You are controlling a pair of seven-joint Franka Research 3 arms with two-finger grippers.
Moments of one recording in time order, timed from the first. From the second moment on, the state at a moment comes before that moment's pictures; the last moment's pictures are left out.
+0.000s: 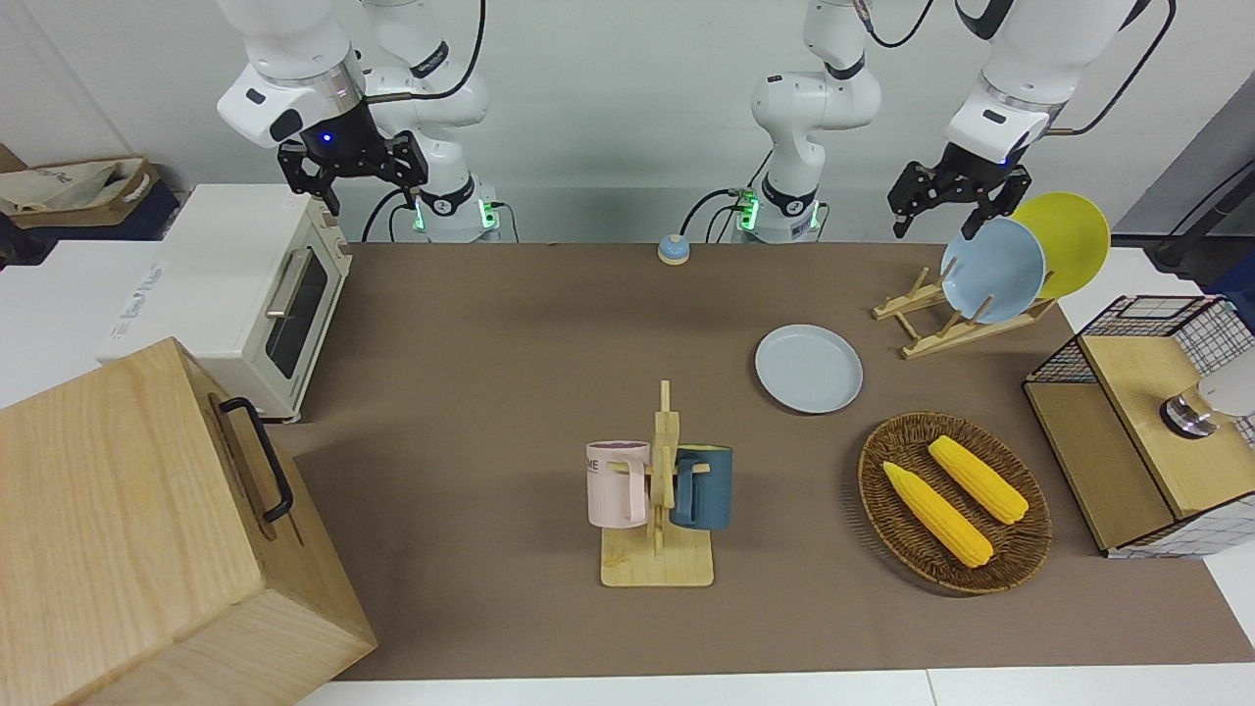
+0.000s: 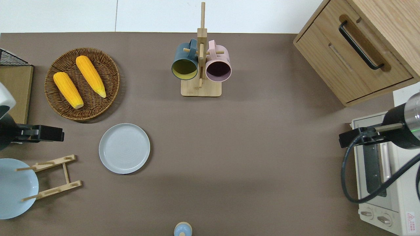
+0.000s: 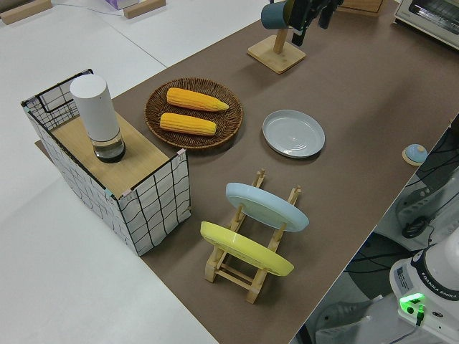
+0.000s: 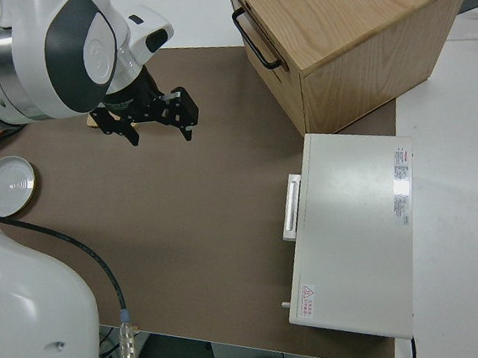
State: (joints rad) left arm -0.01 -0.11 -0.02 -1.67 -0.02 1.56 0.02; right arm -0.03 -0.02 0.14 -1.48 0.00 1.33 0.02
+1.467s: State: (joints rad) left arm -0.01 -0.11 -0.04 -1.75 -0.02 1.61 -0.01; right arm -0.03 -0.02 0.14 -1.48 0.00 1.33 0.02
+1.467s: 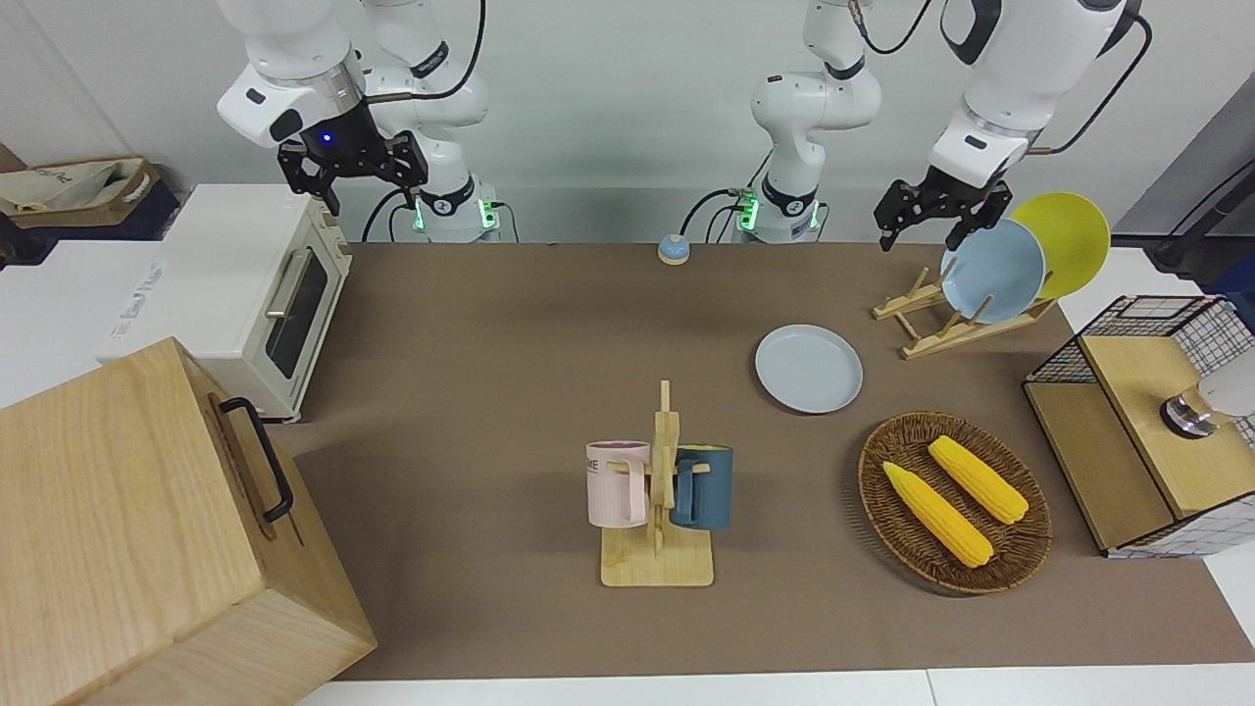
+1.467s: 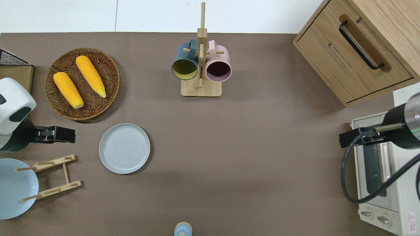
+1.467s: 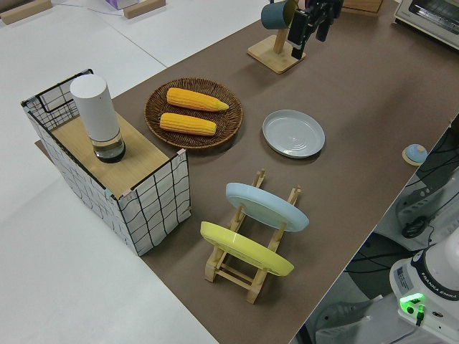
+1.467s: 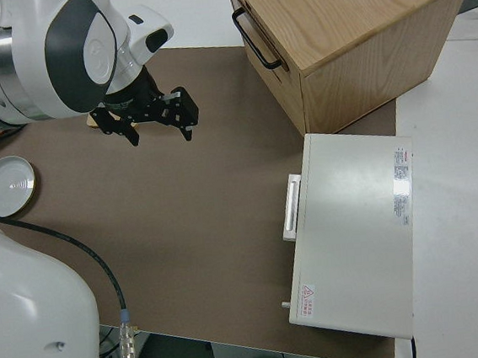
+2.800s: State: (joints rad) left arm 0.00 -0.10 -0.02 -2.10 -0.03 2.01 0.06; right arm -0.03 -0.02 0.14 -1.48 0.00 1.33 0.02
